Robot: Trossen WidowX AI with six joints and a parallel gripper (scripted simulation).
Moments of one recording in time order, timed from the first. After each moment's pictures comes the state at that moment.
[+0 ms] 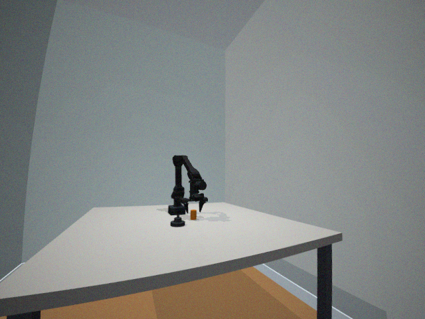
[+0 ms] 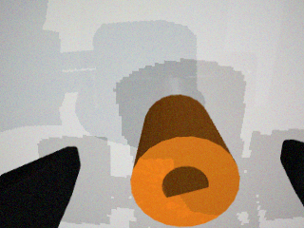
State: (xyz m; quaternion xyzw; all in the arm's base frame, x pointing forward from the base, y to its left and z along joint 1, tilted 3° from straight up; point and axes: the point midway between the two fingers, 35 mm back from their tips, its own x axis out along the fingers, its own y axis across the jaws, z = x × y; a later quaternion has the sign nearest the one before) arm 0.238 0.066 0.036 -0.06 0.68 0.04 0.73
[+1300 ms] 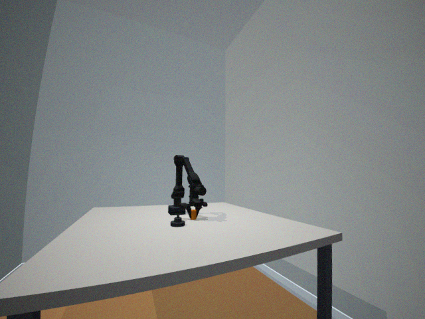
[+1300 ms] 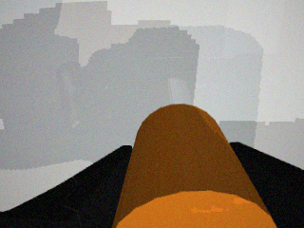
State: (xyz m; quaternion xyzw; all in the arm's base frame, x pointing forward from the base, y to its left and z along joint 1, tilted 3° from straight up) arm 0.236 0.063 0.002 -0.06 0.68 0.04 0.73
